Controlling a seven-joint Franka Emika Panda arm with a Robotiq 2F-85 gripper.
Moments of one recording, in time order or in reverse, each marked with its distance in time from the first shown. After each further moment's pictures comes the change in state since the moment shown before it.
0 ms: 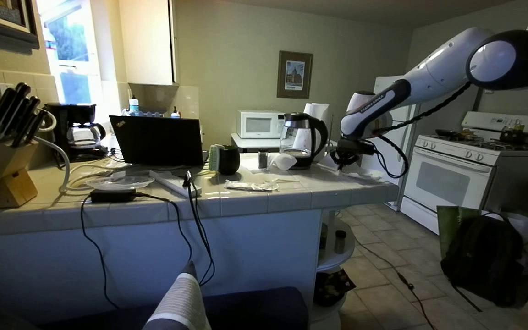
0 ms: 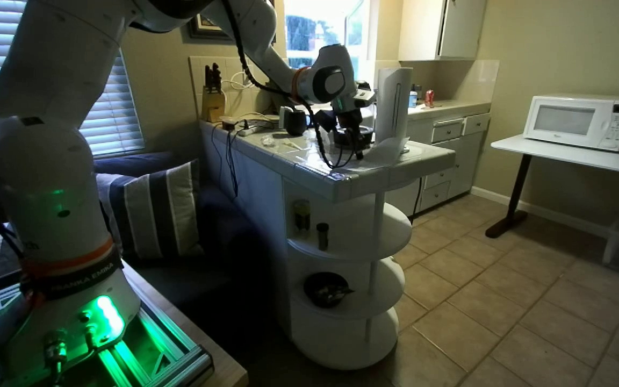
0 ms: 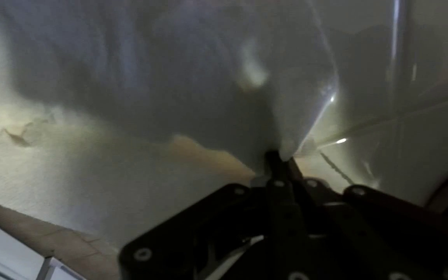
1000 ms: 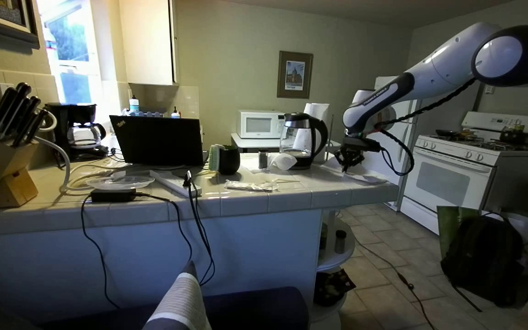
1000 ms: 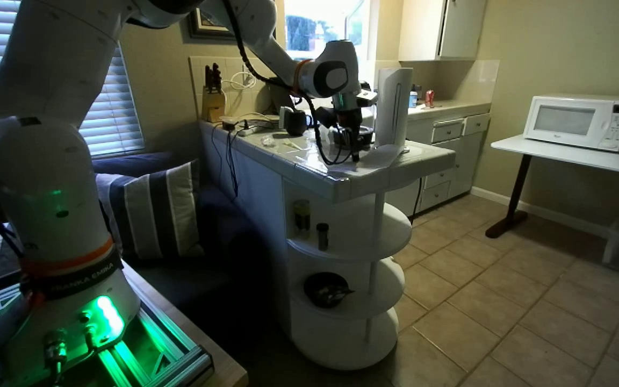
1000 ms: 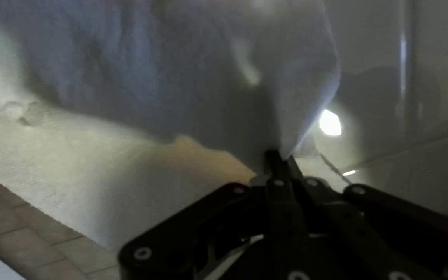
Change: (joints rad) arm -0.020 -0.027 0.000 0.003 0.055 -0.136 -0.078
